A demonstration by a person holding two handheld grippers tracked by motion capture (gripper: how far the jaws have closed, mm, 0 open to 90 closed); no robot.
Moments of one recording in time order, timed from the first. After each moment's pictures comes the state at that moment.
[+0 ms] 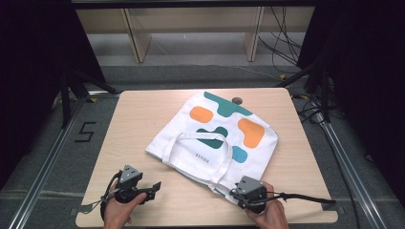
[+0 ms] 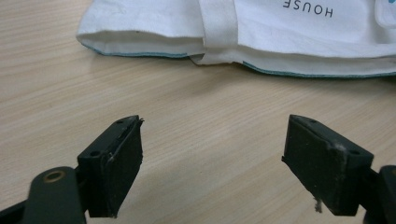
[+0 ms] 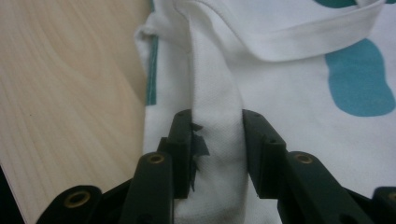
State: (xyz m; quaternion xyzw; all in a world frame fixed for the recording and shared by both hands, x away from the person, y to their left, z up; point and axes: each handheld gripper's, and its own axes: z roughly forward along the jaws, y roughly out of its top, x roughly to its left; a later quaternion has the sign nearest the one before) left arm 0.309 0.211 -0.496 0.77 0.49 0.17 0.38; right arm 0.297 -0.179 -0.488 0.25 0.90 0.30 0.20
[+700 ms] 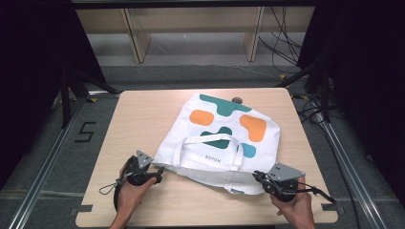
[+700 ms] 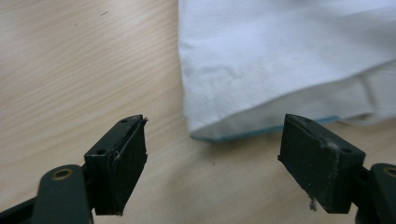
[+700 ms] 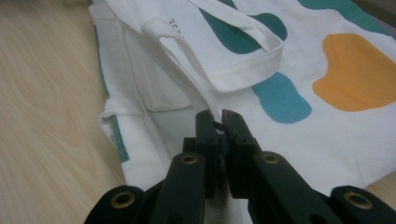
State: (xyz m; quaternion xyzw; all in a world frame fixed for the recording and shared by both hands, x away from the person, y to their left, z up) left arm 0.366 0.186 -0.506 0.79 0.46 0.26 0.30; right arm 0.306 -0.244 -0.449 0.30 0.85 0.38 0.23
